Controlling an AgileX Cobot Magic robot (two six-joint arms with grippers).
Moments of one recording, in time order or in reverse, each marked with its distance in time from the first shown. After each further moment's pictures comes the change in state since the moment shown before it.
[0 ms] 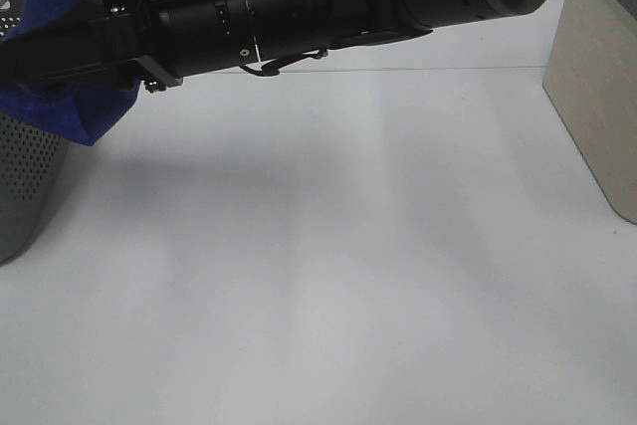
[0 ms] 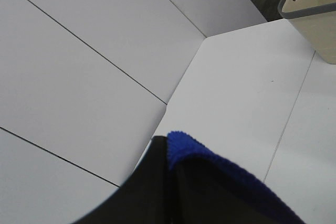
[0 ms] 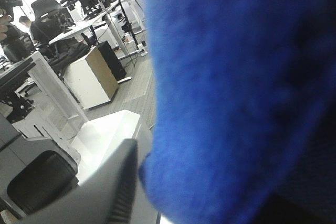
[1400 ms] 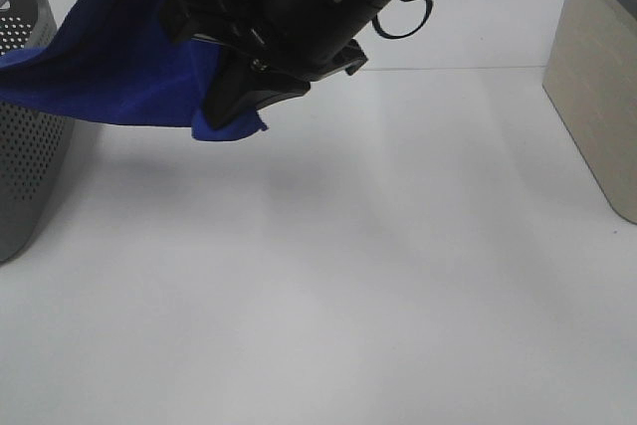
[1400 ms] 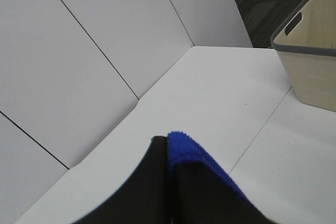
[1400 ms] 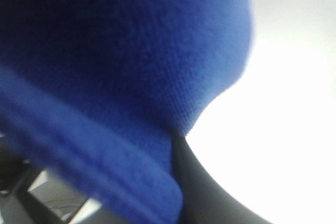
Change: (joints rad) left arm 0.000 0.002 0.000 0.000 0.005 -0.287; right arm -0.003 -0.254 0.000 -1.098 -0.156 1.381
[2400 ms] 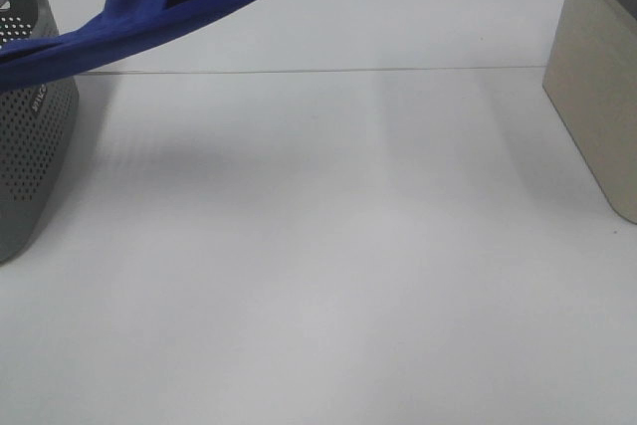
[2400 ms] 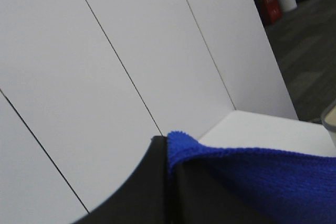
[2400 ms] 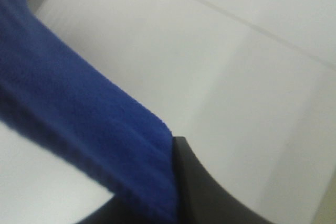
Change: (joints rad) left arm 0.000 0.007 0.002 0.012 -0.293 -0.073; right arm -0.197 -0.167 -0.324 -0.594 0.239 0.164
